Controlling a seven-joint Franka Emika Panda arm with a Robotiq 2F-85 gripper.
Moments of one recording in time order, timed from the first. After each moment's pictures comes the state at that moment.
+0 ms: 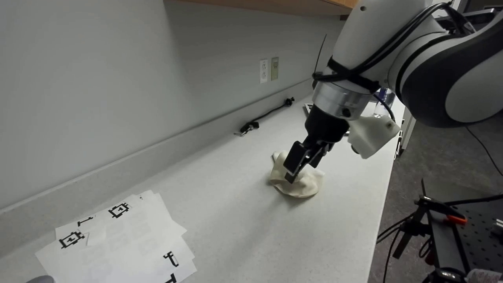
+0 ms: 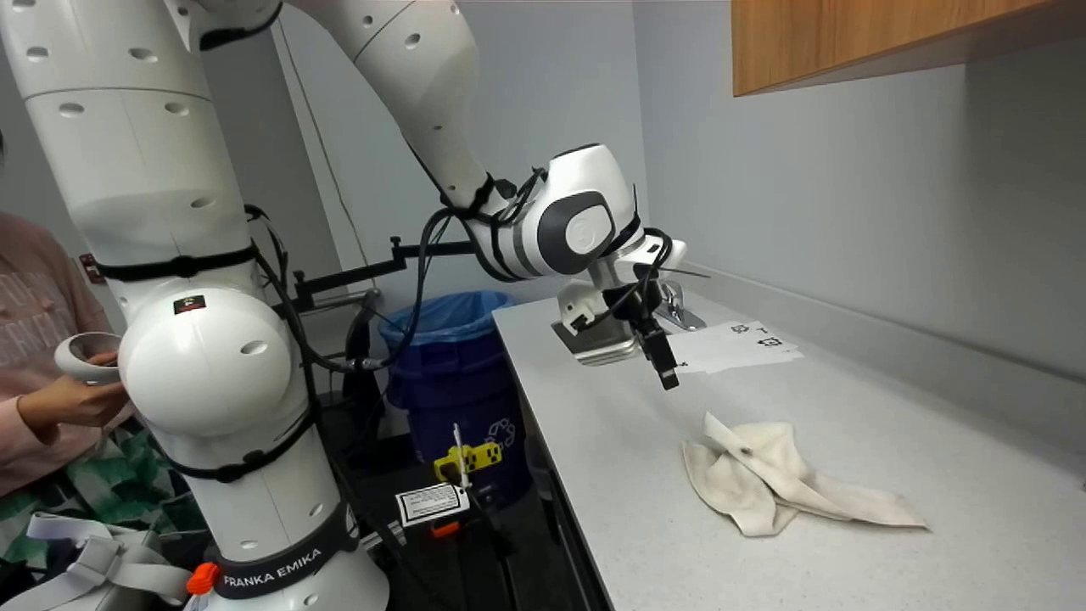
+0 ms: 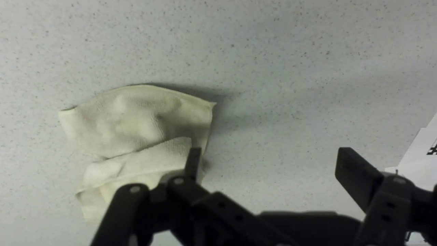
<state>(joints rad) 0.36 0.04 -0.16 -2.57 -0.24 2.89 0.68</state>
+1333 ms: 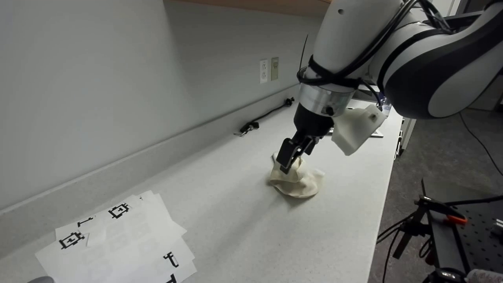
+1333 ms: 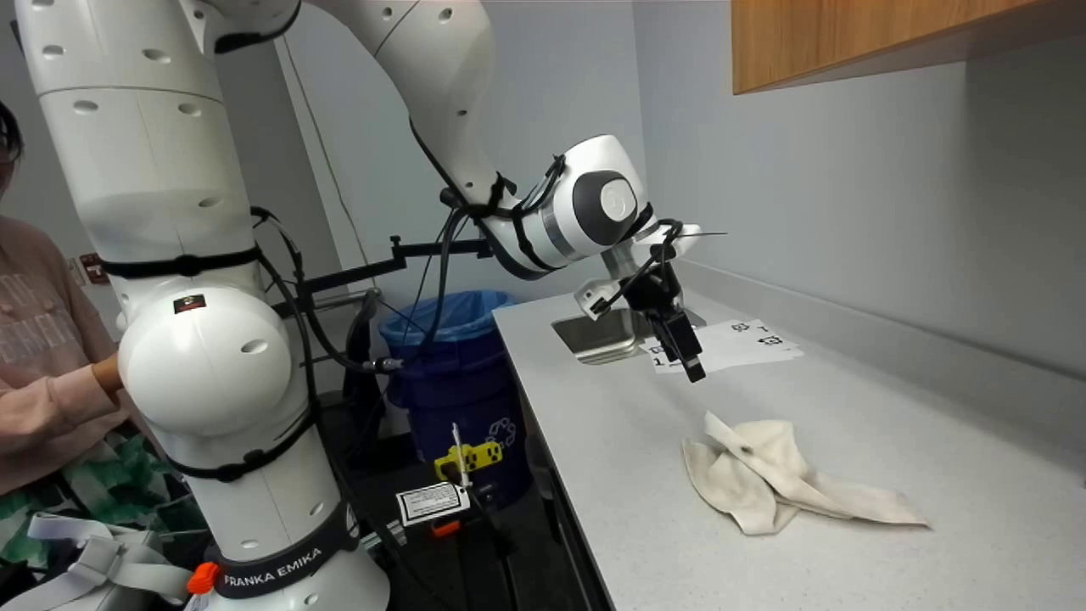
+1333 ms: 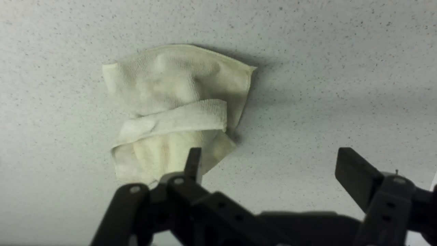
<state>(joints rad) 0.36 0.09 -0.20 -2.46 -0.53 2.74 0.86</state>
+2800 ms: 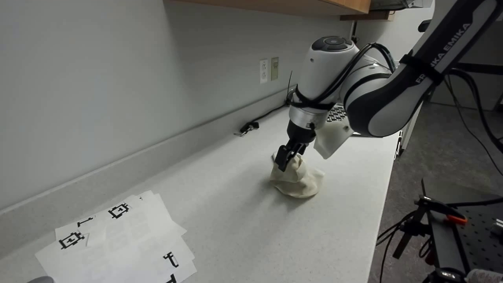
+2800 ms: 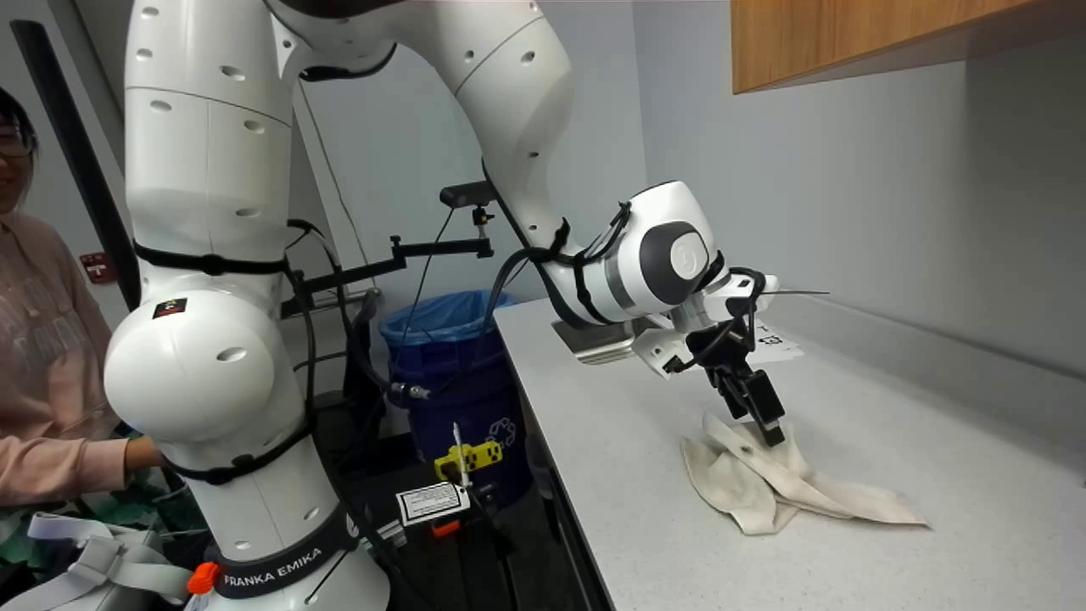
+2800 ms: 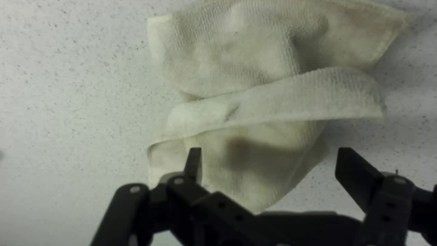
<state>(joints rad) 0.25 0.34 -0.27 -2.33 -0.58 2.88 0.76</state>
